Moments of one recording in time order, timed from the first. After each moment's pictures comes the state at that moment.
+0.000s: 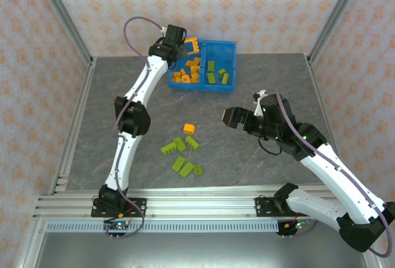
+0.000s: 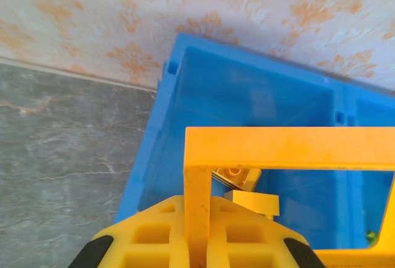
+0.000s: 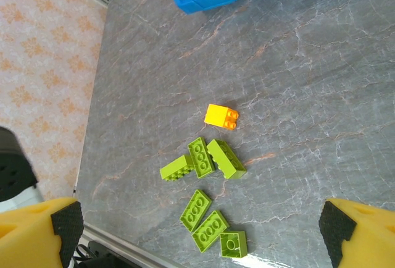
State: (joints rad) left arm -0.29 2.56 2.66 -0.82 -0.27 -0.49; right arm 0.62 0.93 1.08 -0.78 -0.12 0.79
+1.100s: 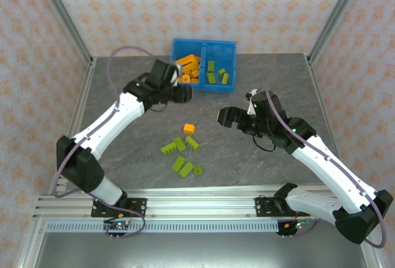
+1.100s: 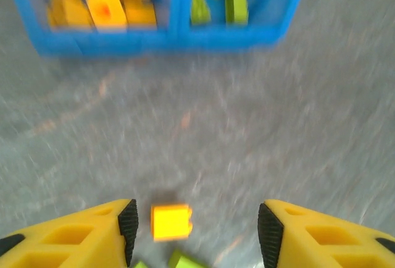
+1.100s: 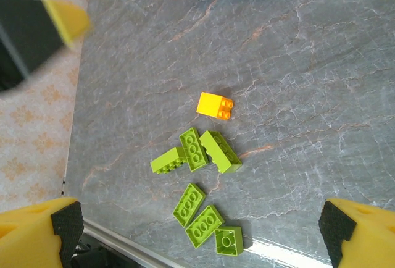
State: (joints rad) left arm -0.49 1.56 1.41 -0.72 0.04 -0.40; right arm 0.62 1.02 1.08 -0.76 -0.15 0.78
